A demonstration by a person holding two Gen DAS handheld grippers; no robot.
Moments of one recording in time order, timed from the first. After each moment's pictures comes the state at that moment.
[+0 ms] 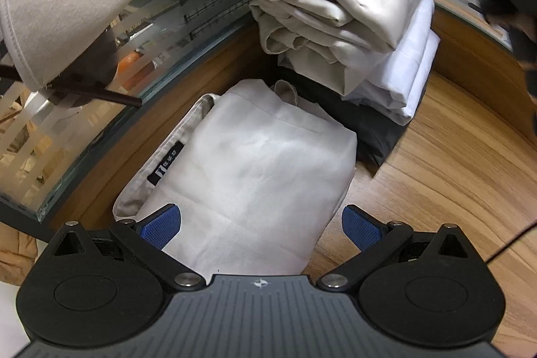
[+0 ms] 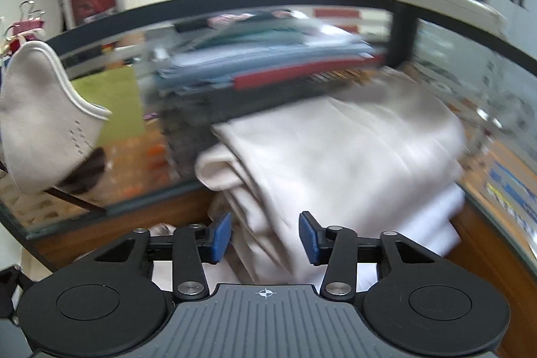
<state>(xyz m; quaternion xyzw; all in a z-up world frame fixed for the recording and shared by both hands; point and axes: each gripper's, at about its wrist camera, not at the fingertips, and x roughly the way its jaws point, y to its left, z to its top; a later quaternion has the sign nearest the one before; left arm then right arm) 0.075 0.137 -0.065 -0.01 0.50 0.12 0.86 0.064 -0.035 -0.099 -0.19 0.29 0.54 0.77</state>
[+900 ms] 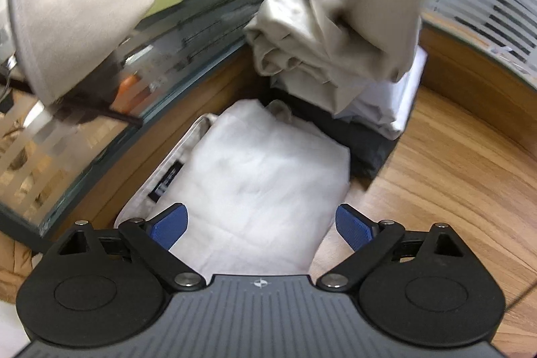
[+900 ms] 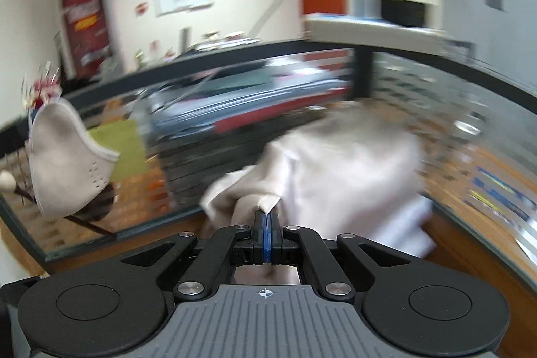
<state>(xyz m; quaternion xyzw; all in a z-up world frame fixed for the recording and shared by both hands) 0.066 0.134 -0.055 0.01 0.45 0.08 0.89 0.083 -0.137 -0.055 -0.10 0.28 0.50 0.81</state>
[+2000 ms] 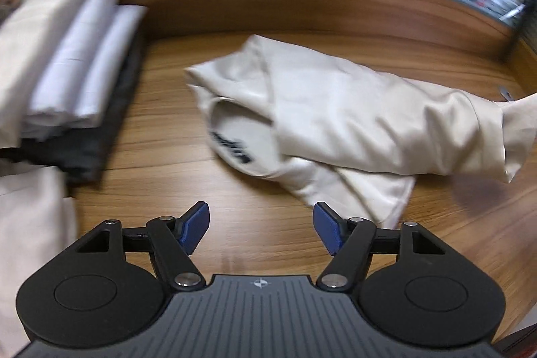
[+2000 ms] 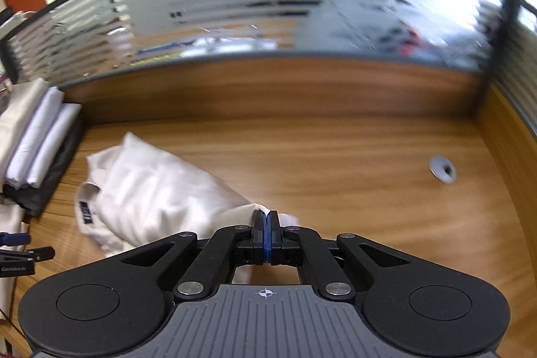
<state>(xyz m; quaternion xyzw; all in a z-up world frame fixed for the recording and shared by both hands) 0.053 -0.085 -0.135 0.14 0.47 -0.25 0.84 -0.014 -0.568 -0.121 0.02 0.43 0.05 0.90</state>
